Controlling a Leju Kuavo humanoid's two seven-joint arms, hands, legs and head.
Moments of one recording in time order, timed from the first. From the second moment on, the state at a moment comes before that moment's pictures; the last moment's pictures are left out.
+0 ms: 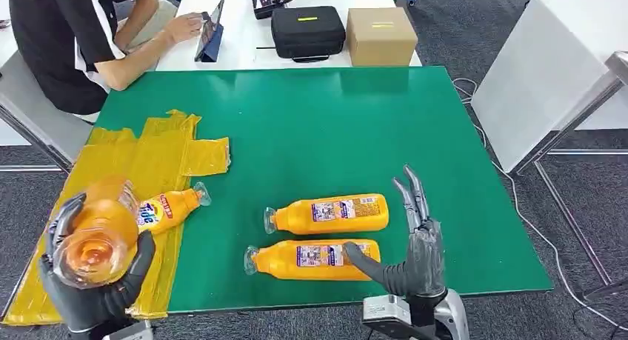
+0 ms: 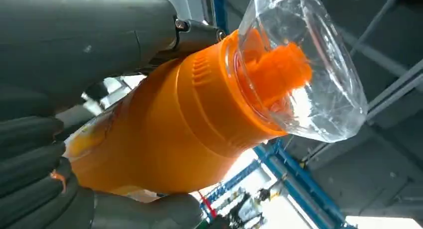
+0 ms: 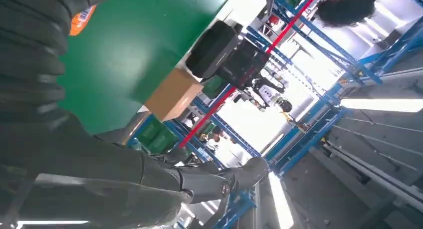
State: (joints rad) left arm 0.16 -0.24 -0.11 -1.87 -0.69 0.70 -0.70; right arm 0.20 -0.05 0.35 -1.92 0.69 -0.53 -0.34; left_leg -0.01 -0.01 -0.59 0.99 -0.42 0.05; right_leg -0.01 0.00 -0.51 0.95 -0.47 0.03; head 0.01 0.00
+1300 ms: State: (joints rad) left arm -0.59 -0.02 -0.87 -1.01 -1.57 0.56 0.77; right arm 0.10 -0.03 0.41 -1.81 0.68 -0.41 -0.33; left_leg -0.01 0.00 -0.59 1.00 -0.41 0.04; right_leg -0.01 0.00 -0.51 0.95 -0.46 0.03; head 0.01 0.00
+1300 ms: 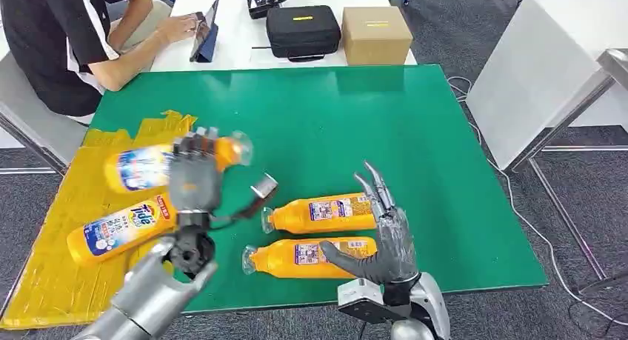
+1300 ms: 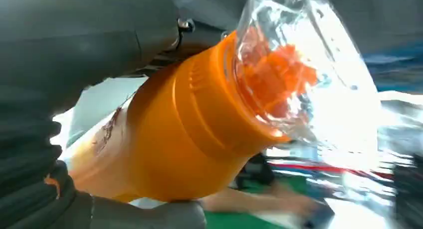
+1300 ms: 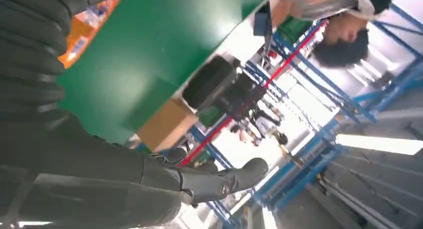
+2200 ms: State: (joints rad) left arm -0.72 -0.02 -0.82 -0.69 -1.57 0.40 0.53; right arm 0.11 0.01 0.43 -1.75 0.73 -0.29 -0.30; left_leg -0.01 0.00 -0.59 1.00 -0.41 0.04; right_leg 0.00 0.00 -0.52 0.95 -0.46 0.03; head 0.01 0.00
